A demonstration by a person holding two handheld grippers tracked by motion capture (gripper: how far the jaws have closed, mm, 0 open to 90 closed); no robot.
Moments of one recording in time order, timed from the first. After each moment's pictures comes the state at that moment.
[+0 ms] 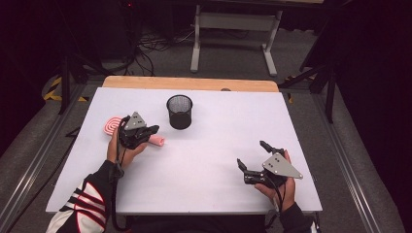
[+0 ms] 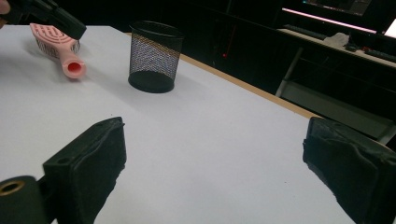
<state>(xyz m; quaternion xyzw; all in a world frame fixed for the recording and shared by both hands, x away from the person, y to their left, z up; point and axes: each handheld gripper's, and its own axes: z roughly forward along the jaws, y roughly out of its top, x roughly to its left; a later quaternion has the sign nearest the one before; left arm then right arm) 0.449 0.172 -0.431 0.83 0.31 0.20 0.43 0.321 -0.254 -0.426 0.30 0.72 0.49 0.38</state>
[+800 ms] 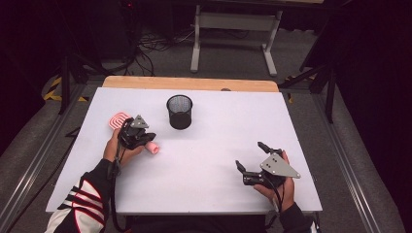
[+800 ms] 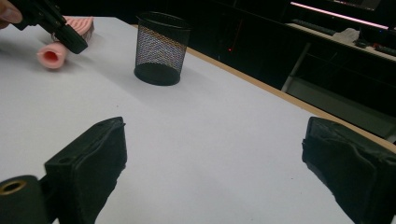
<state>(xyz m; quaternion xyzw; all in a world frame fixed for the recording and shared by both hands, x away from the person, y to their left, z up) 0.456 0.184 -0.448 0.88 0.31 0.15 0.33 0.322 -0.252 -0.429 0.29 0.74 0.48 0.37</state>
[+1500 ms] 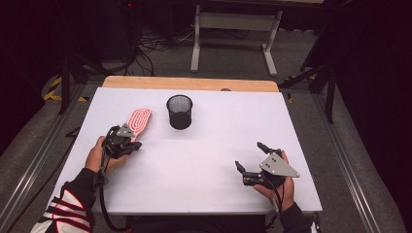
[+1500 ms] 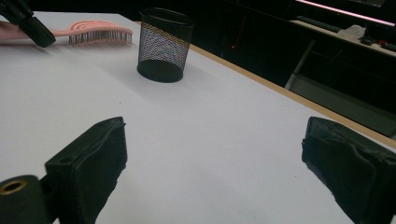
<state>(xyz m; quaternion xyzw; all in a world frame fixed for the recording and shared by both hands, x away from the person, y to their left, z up) 0.431 0.221 -0.450 0.89 0.32 0.14 0.30 0.323 -0.251 -0.430 0.29 0.74 0.48 0.37</state>
